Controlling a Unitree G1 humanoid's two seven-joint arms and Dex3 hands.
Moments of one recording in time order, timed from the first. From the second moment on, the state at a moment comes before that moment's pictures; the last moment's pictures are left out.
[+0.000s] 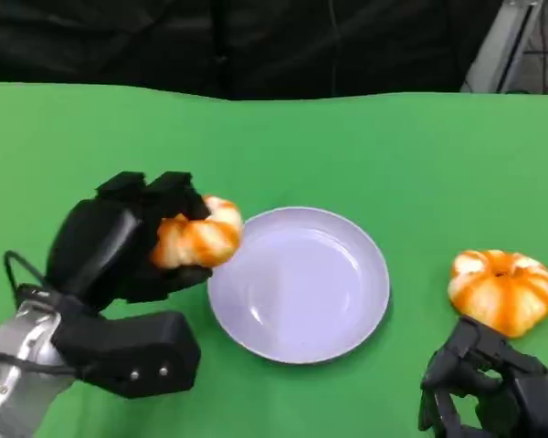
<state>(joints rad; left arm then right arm) -0.33 0.36 -0.29 0.37 0.63 -0.41 0.26 0.29 0.03 0.06 0.07 0.12 -0.54 0.24</state>
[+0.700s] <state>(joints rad) -0.52 0.17 -0.44 0.61 0.69 -0.39 0.23 0.29 0.05 0.08 0.08 0.09 -0.56 0.21</state>
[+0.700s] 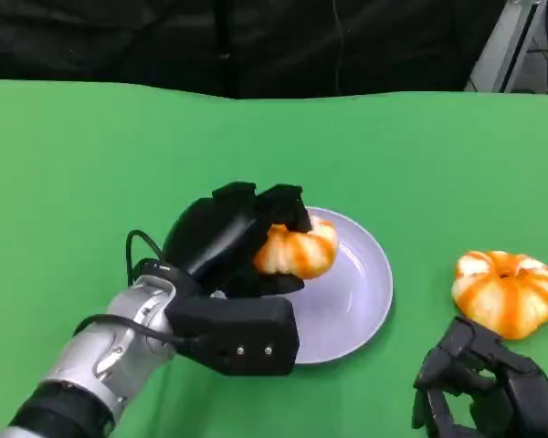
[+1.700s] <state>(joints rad) -0.53 0.26 -0.55 0.63 0.73 -0.38 -0.02 0.29 0.05 0.09 0.08 0.09 -0.56 0.20</state>
